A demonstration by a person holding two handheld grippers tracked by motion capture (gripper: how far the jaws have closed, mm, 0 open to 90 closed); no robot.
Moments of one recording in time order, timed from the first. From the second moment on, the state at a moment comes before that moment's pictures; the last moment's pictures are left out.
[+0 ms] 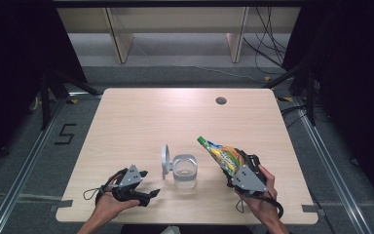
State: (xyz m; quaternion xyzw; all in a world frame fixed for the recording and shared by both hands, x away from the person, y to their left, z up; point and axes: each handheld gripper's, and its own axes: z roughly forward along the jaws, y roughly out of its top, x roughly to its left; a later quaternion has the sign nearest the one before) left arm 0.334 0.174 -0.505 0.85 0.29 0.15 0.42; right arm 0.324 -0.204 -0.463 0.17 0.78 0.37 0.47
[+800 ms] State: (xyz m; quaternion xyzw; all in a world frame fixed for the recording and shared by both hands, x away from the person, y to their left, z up) left arm 0.333 0.173 -0.506 0.84 0.30 0.14 0.43; right arm 0.304 -0.180 -0.469 -0.03 0.78 0.14 0.61
